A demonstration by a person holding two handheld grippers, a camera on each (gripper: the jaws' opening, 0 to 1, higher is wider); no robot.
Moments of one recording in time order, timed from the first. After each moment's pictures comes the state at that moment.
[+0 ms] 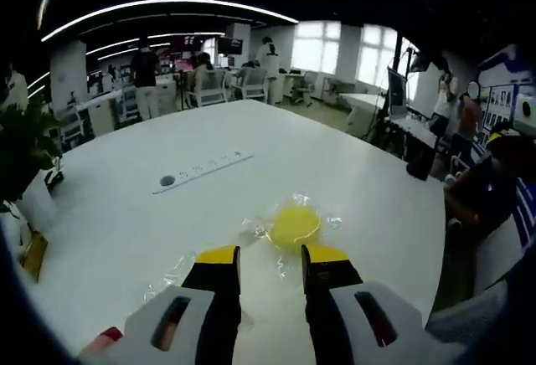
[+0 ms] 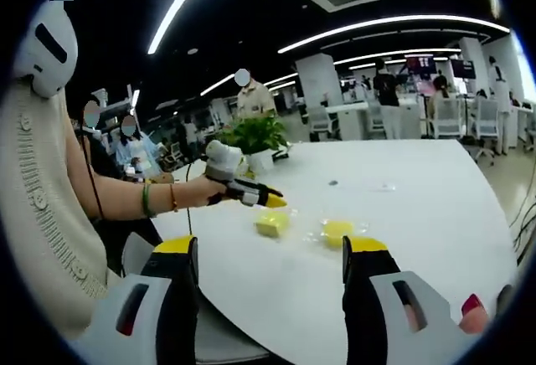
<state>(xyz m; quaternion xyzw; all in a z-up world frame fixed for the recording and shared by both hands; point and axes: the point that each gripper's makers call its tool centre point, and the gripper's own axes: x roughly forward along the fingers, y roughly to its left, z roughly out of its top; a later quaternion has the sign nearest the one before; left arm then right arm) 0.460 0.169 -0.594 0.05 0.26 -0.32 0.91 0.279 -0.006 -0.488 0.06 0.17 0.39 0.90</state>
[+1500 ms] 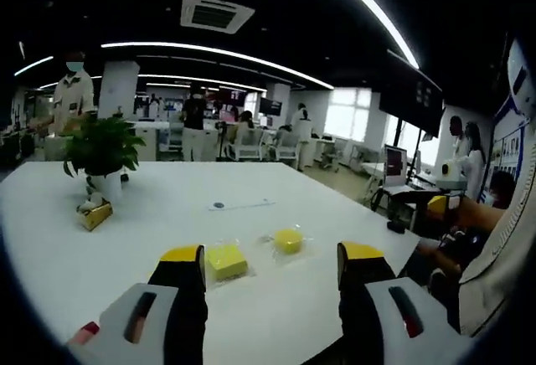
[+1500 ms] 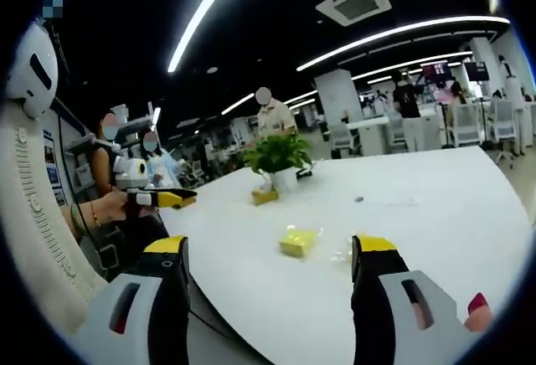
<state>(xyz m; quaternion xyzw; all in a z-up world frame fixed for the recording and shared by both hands) 0.279 0.307 -0.479 -0.07 0.13 -0.23 0.96 0.280 0.031 -0.483 0.10 0.12 0.43 0.89</state>
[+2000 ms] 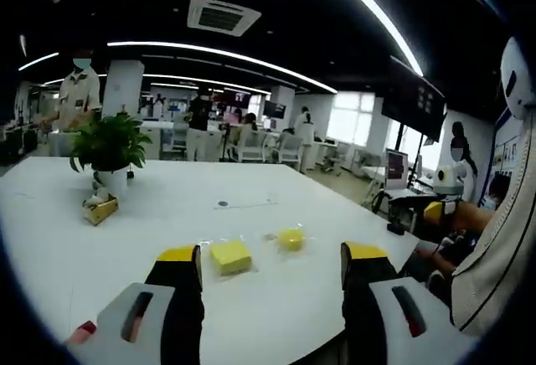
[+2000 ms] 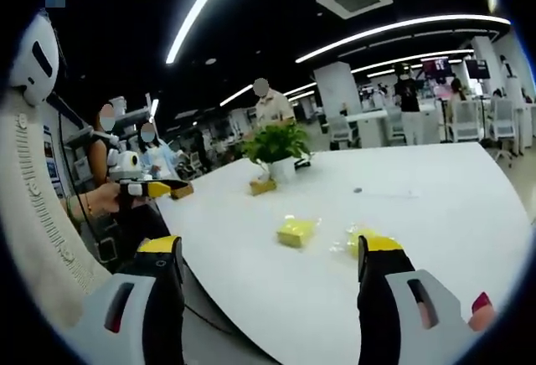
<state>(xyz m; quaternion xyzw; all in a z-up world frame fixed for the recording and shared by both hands) 0.270 0.310 -0.480 -0.08 0.13 -0.24 0.96 0.279 0.030 -0.497 0.08 0.14 0.43 0.89</state>
